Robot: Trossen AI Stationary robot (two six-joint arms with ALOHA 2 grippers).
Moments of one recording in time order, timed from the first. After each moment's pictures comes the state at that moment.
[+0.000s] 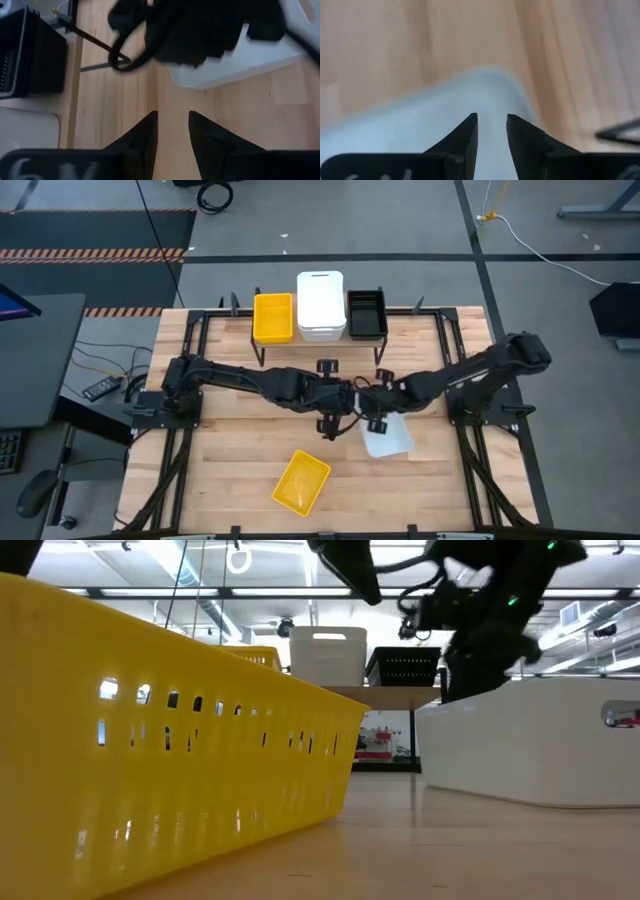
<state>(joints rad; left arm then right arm) -0.17 1.99 1.96 -0.95 -0.46 0.07 0.19 1.49 0.89 -0.57 0.36 0.30</state>
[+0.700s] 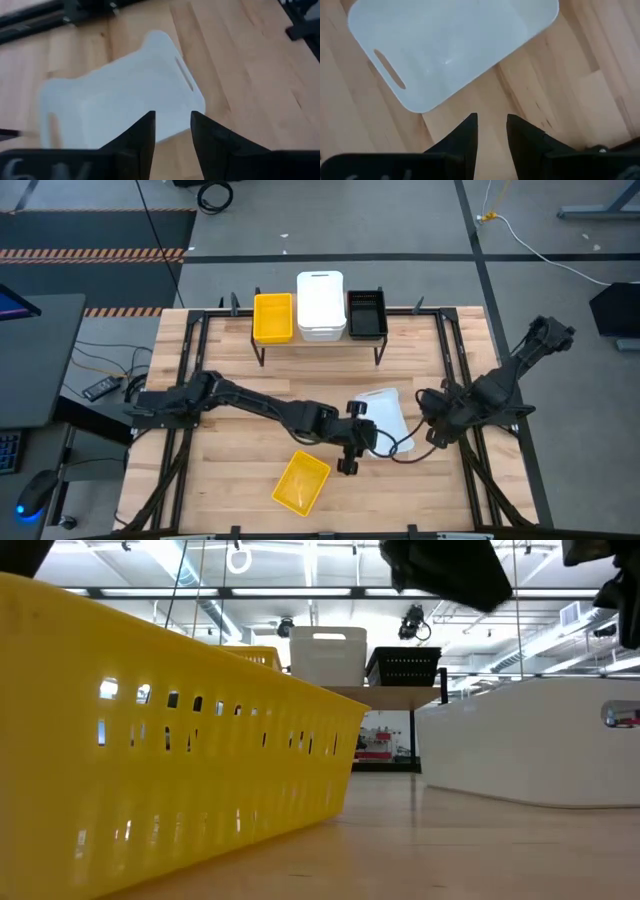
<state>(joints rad) -0.27 2.18 1.95 -0.56 -0.21 0.06 0.66 1.03 0.89 -1.24 0.29 1.08</state>
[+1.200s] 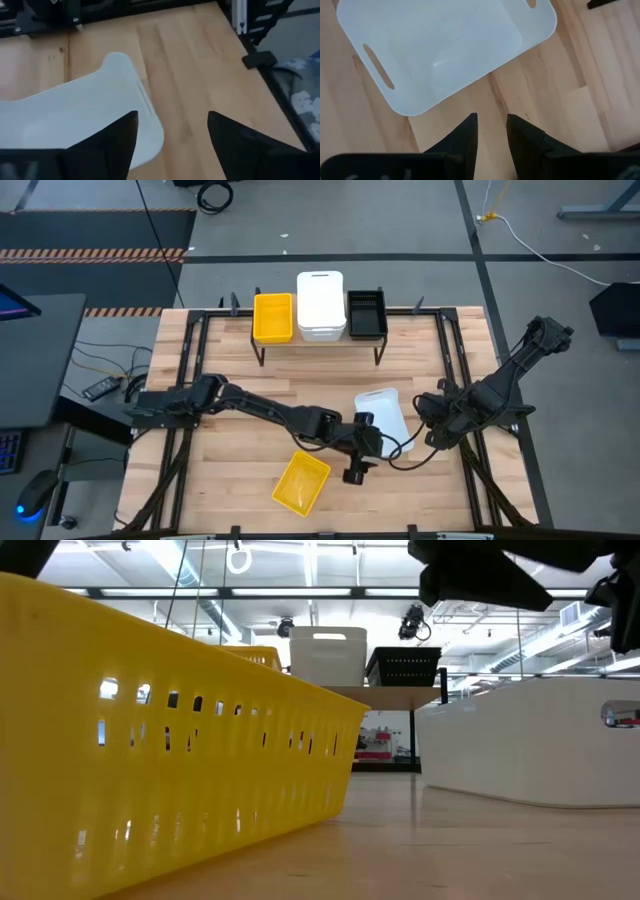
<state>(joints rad) -0.28 2.23 1.95 -0.42 -0.06 -0.02 0.69 1.07 0.89 -1.24 0.35 1.01</state>
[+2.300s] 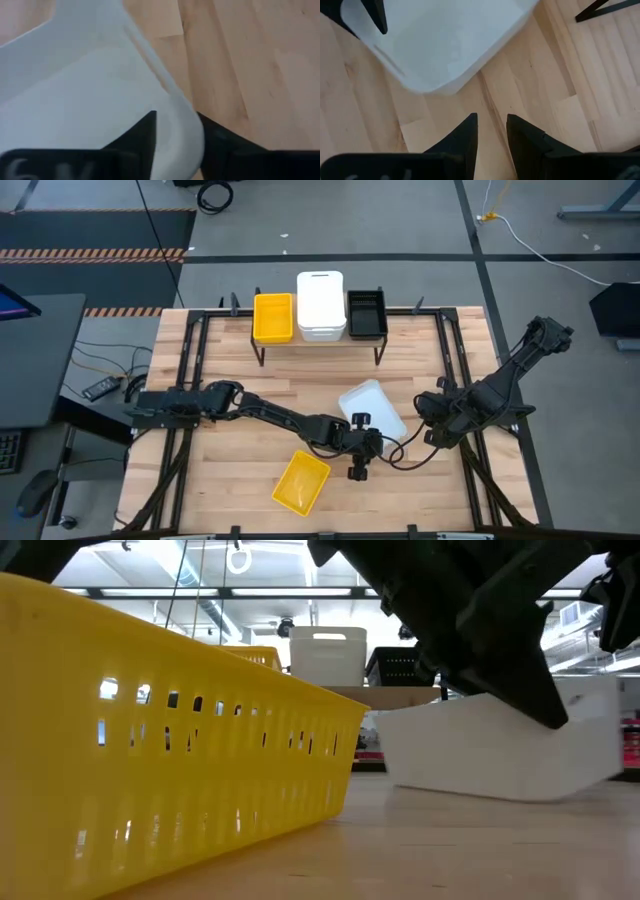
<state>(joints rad) -0.27 2.38 1.96 -0.40 -0.20 -0.06 0.69 1.07 0.89 -1.24 0.40 1.00</state>
